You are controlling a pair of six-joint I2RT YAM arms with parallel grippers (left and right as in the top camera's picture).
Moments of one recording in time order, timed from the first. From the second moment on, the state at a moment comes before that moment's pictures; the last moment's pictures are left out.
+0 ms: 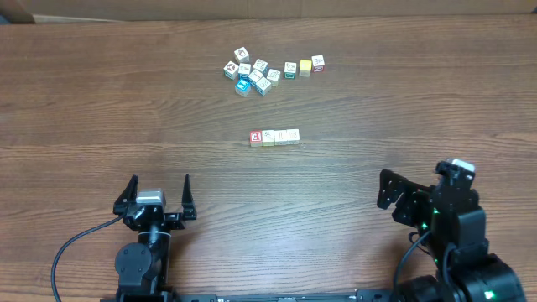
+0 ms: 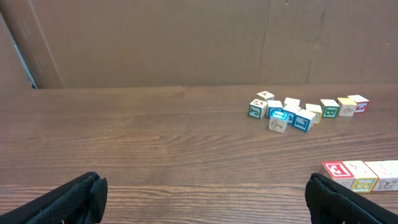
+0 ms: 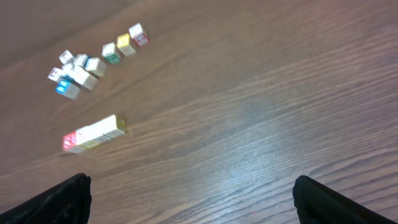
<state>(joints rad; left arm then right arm) -0.04 0.02 0.01 -0.08 -0.06 0.00 0.25 0.56 0.73 -0.87 0.17 0.55</state>
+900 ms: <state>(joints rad) -0.04 0.02 0.01 -0.07 -0.06 0.00 0.25 0.37 0.18 -0.55 0.17 0.54</state>
